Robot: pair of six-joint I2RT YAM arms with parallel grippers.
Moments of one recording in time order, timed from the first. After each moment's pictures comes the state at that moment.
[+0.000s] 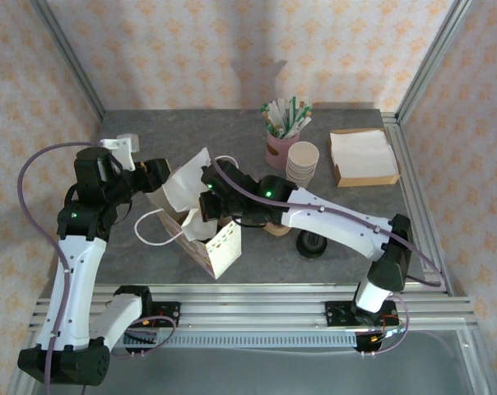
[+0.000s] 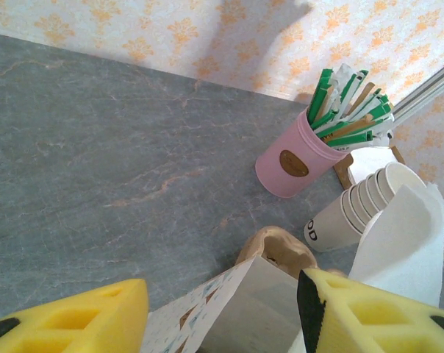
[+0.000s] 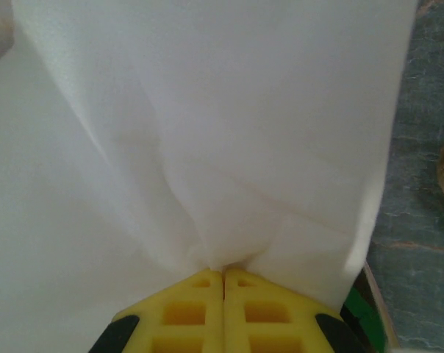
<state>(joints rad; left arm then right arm) 0.04 0.91 1.11 -0.69 0.37 -0.31 1.13 1.70 1.71 -0.79 0.08 0.70</state>
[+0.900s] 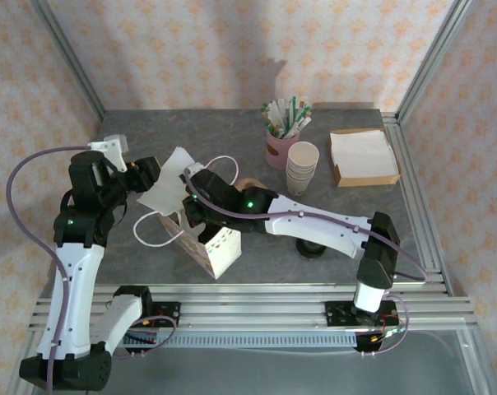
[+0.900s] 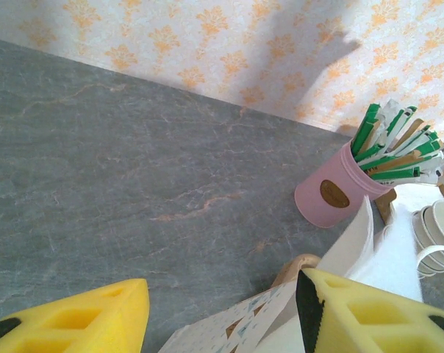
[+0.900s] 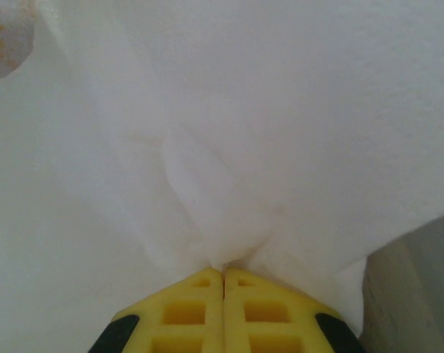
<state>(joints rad) 0.06 0.87 1.10 -0.69 0.24 -0.33 1.17 1.76 1.66 -0.55 0.18 0.46</state>
